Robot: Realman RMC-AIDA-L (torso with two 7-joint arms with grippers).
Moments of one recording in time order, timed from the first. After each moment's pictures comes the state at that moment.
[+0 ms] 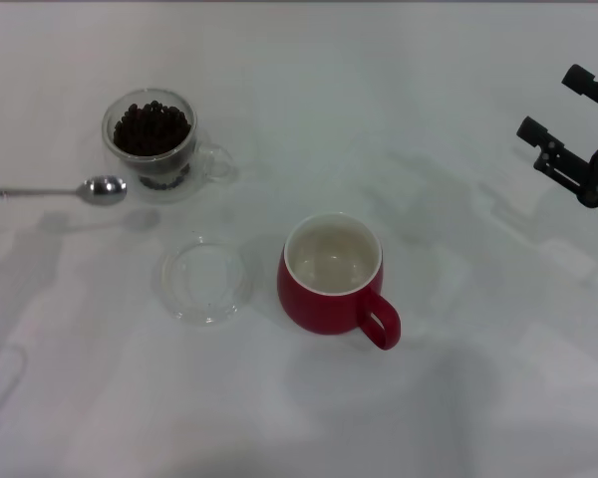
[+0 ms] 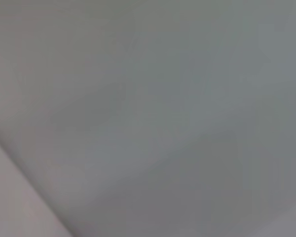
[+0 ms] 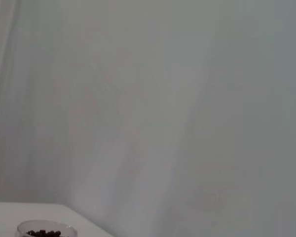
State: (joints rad) left arm -0.20 -2.07 2.84 -0.03 -1.00 1.65 -1.32; right arm 0.38 1.94 -2.16 0.14 0.11 -1.73 0.32
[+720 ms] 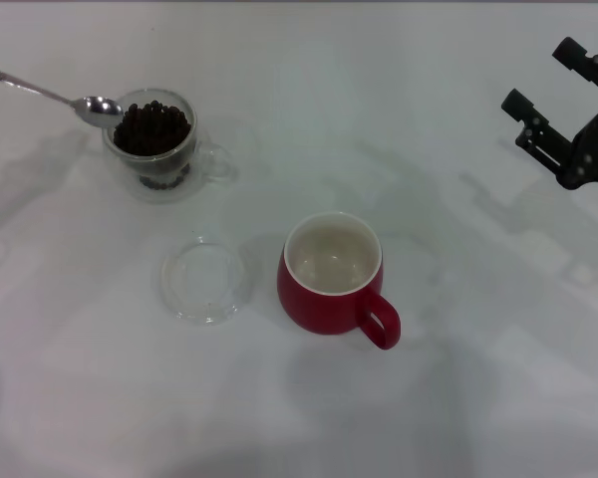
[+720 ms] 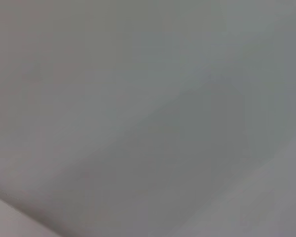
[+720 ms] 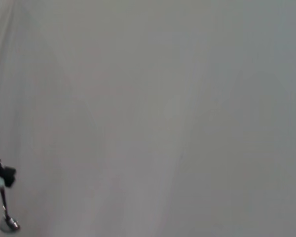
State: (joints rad) left arm -0.56 -1.96 2.84 -0.40 -0.78 1.66 -1.76; right arm 0.38 2.00 -2.16 0.11 0.19 -1.76 0.27
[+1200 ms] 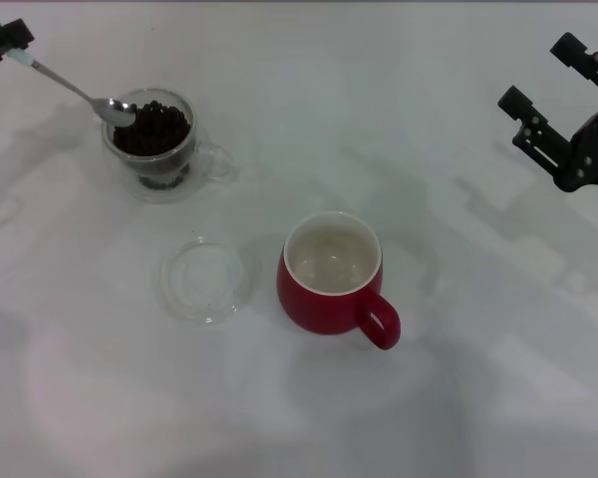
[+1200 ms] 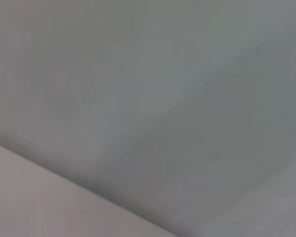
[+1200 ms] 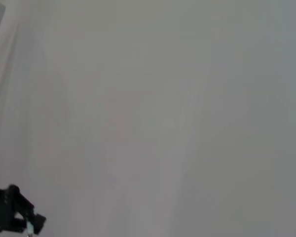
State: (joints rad) left arm -0.73 -1.94 2.84 -0.45 -0.57 1.44 -1.88; right arm 0.36 2.01 -2.16 0.08 0.19 -1.80 0.27
